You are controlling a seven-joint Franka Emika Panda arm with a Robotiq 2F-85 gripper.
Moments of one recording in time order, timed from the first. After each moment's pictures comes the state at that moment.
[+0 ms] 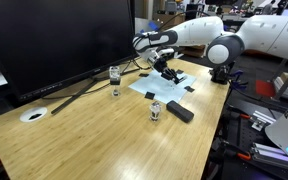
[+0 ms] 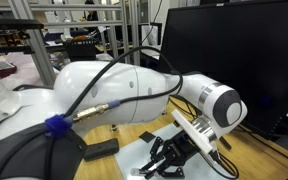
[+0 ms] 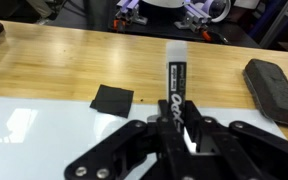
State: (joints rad) arm -0.15 1.48 0.00 -0.41 -0.01 0.75 -0.19
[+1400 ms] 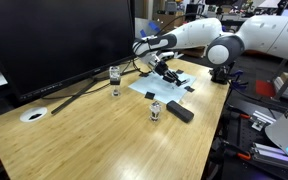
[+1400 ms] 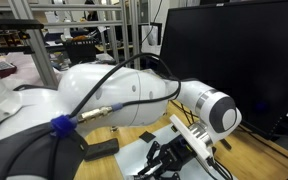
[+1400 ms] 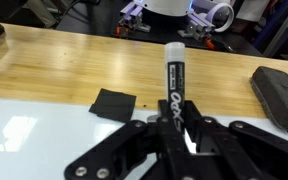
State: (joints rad) arm -0.15 1.48 0.00 -0.46 -0.04 0.74 -0.22
